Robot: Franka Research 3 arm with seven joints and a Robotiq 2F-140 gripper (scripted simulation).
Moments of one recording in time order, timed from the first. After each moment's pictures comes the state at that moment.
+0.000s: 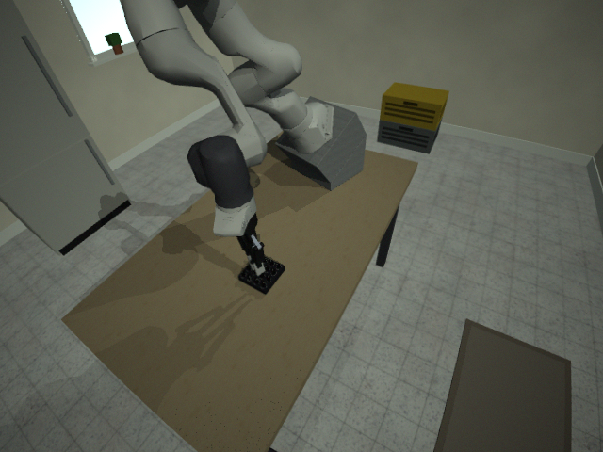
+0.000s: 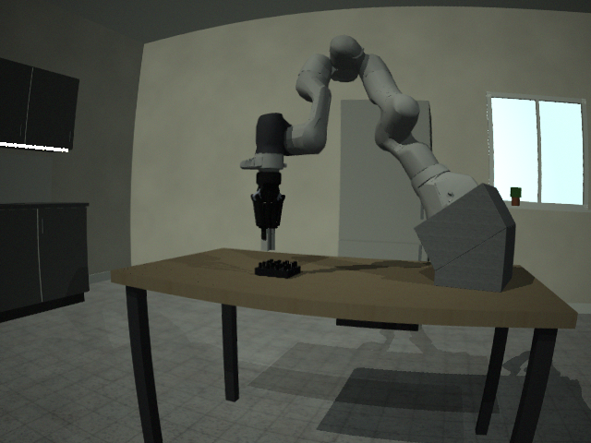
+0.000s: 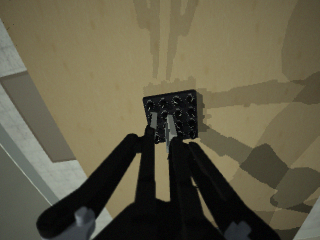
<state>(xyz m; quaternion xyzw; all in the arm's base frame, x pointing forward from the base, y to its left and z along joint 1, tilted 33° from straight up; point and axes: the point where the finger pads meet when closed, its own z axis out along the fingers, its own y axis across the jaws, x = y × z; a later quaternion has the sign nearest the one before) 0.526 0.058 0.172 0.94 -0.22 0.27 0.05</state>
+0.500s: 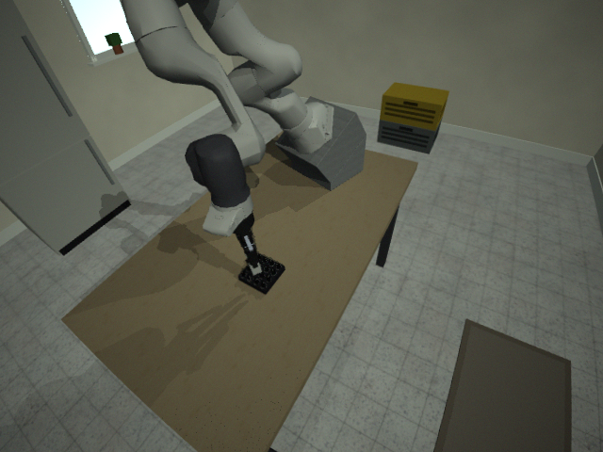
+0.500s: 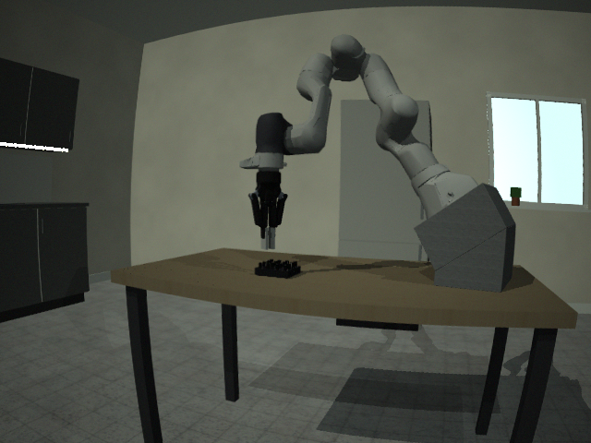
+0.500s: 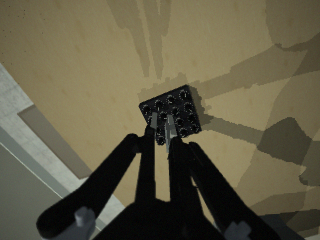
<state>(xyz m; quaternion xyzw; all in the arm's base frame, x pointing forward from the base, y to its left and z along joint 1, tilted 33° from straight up) 0.526 0.052 0.177 0.90 -0.33 0.27 0.02</state>
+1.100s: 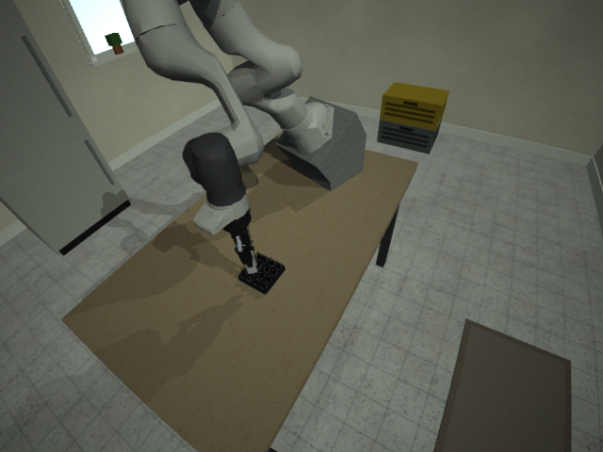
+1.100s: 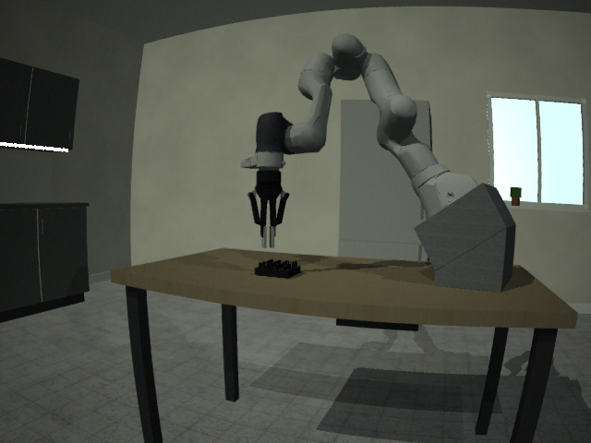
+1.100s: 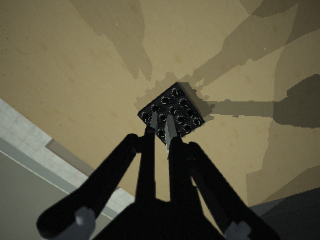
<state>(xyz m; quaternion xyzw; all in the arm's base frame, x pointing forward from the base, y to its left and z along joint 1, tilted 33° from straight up) 0.526 0.044 0.183 0.85 -0.45 0.27 -0.02</state>
